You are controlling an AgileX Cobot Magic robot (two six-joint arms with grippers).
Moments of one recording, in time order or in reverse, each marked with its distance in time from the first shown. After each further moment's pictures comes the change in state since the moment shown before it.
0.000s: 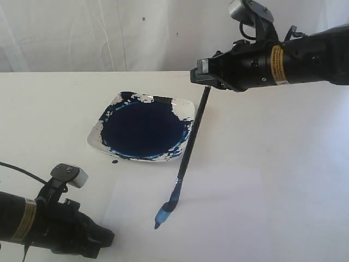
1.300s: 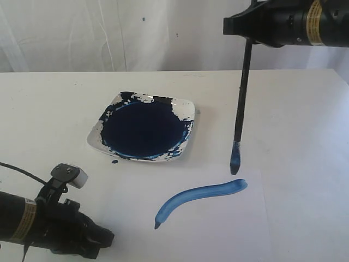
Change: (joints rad) left arm 0.000 0.000 0.000 0.008 0.000 0.002; right arm 0.000 -0.195 -0.008 -0.037 0.281 -0.044
